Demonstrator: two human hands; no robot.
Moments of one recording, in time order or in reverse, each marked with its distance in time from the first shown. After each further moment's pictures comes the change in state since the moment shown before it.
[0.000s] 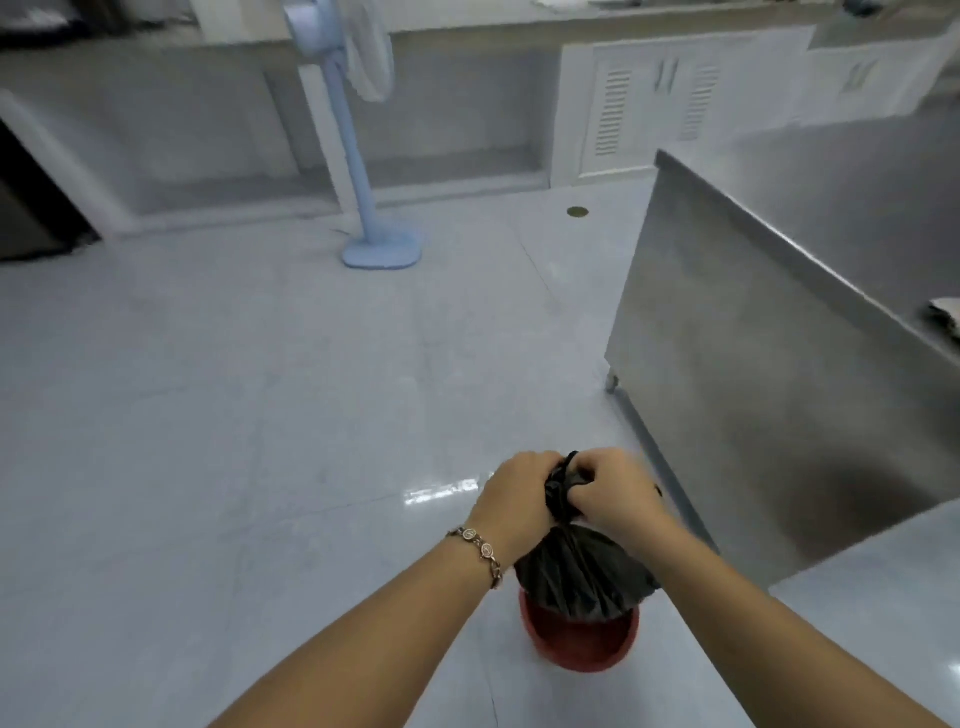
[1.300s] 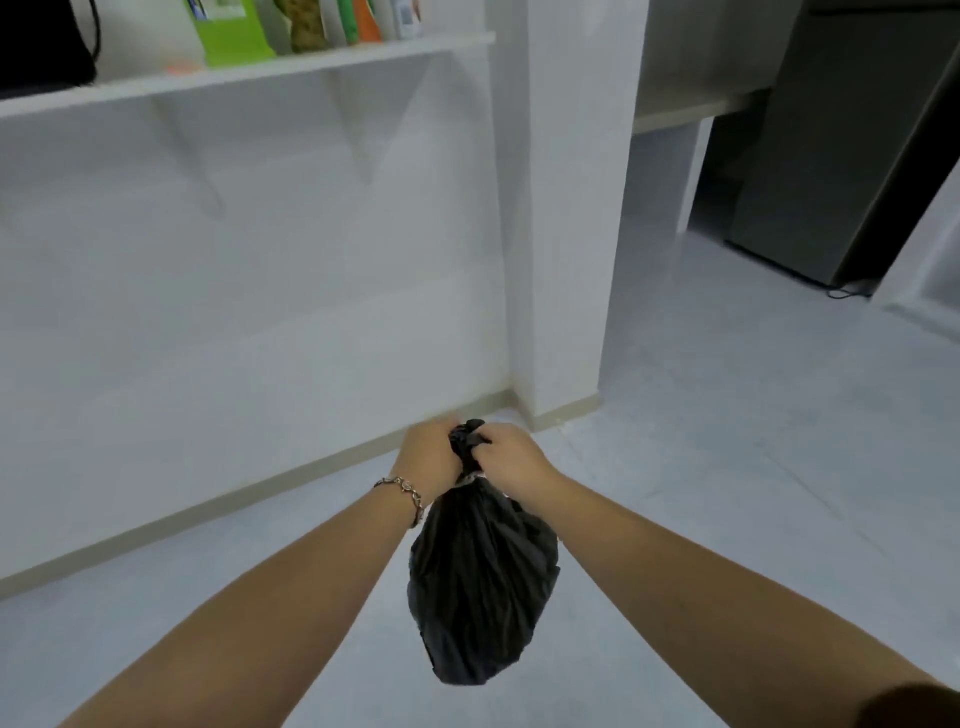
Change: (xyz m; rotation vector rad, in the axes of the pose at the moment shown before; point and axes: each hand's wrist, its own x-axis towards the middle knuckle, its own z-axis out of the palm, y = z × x) left_hand -0.654 -0.518 -0.566 0.009 1.047 -1.296; right_hand -0.295 -0.706 0.736 -0.248 -1.219 -0.988
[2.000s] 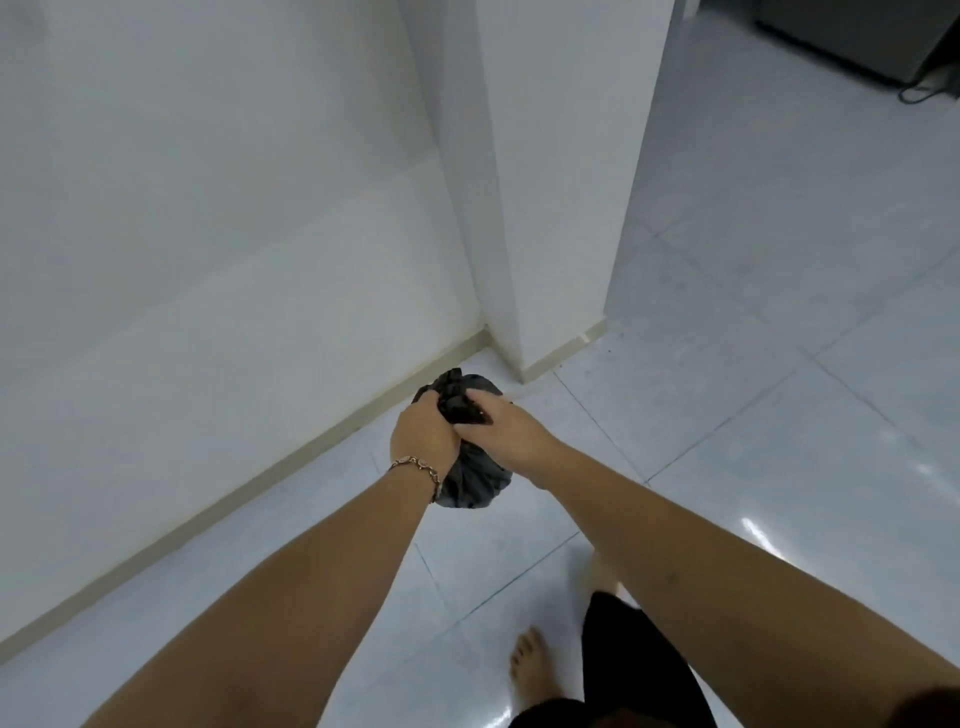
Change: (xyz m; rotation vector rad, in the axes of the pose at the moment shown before) left_hand 0.450 -0.105 0.182 0.157 -0.181 -0.208; right_hand 0.434 0.153 -0.059 0.200 -0.161 0.252
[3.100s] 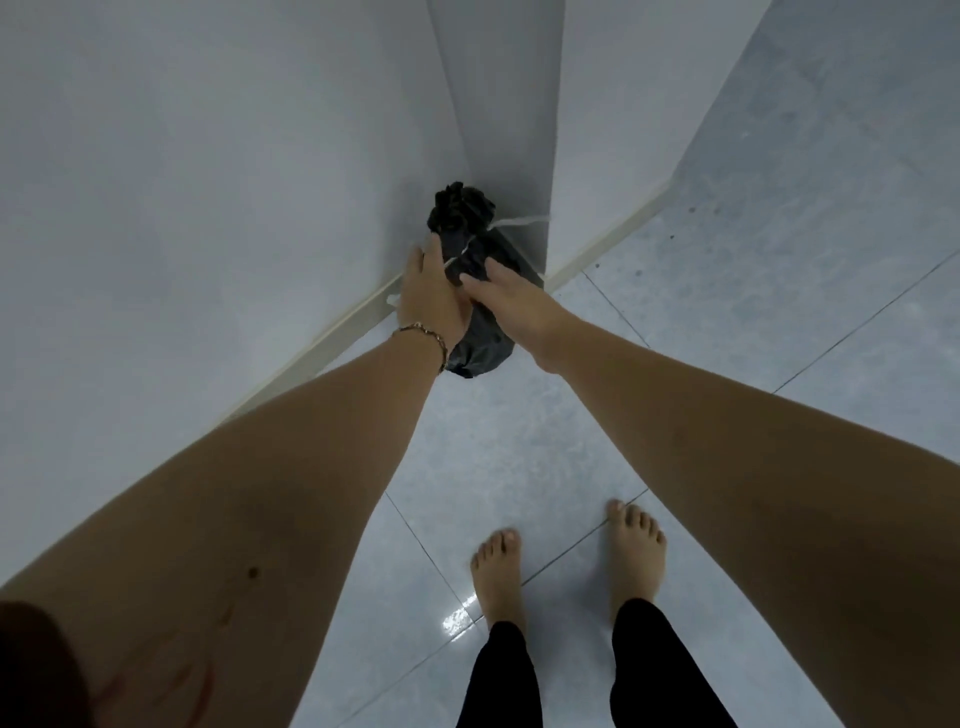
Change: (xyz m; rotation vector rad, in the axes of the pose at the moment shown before) left_hand 0.214 -0.225 0.379 -0.072 -0.161 0.100; right_hand 0.318 0.143 -0.007 0.377 0.046 0.223
